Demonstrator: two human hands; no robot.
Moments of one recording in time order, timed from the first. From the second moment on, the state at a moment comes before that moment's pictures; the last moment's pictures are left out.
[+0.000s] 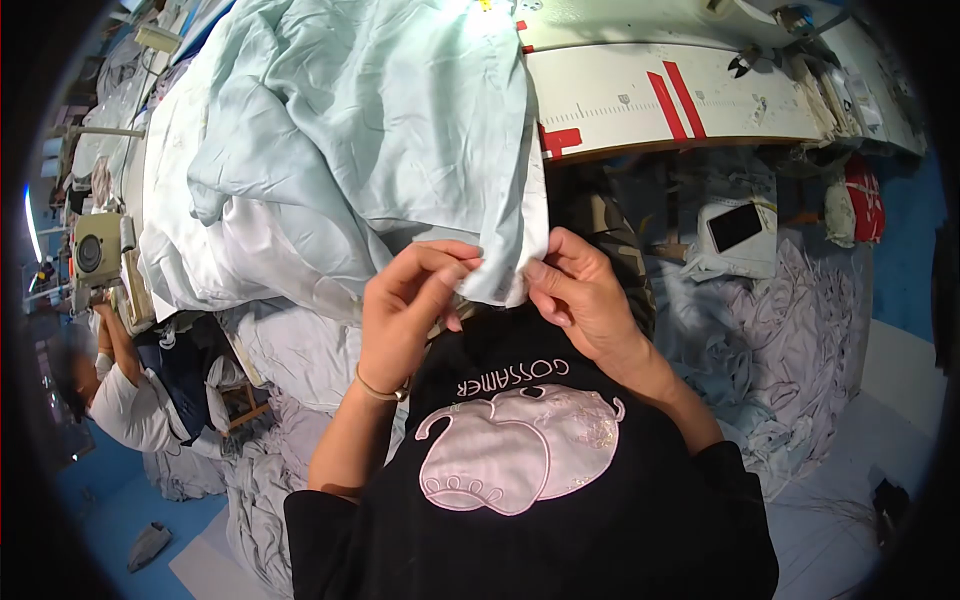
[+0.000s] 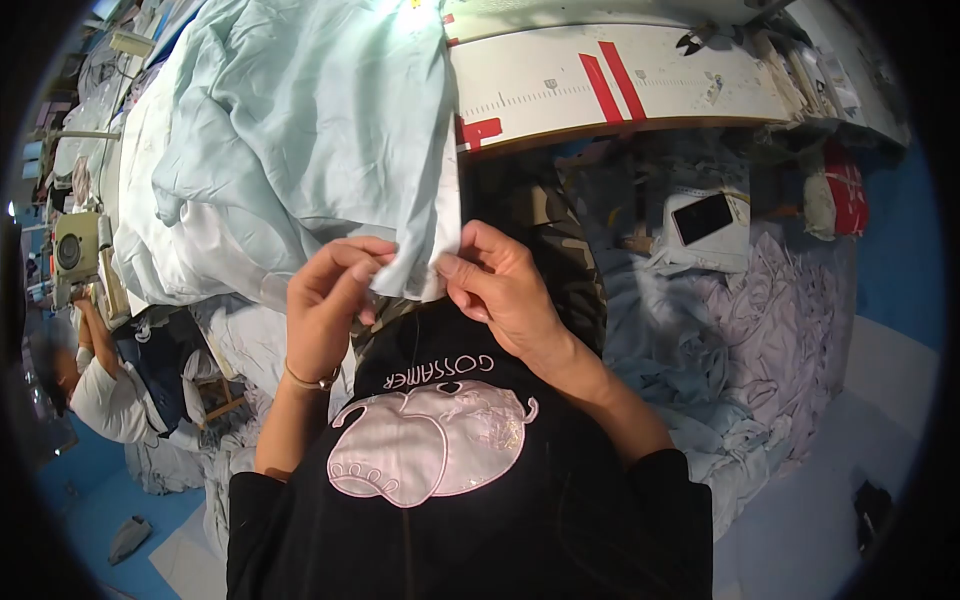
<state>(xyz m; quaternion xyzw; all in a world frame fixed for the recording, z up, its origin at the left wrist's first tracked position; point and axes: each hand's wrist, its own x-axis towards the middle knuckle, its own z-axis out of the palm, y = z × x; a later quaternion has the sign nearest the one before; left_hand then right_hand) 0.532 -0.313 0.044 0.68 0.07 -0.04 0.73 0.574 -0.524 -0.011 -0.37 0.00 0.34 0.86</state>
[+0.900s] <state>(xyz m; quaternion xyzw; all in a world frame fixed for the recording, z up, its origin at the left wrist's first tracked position) 0.544 -0.286 0.064 0.75 0.11 0.37 0.54 0.571 -0.531 0.003 -0.45 0.04 0.32 0.83</state>
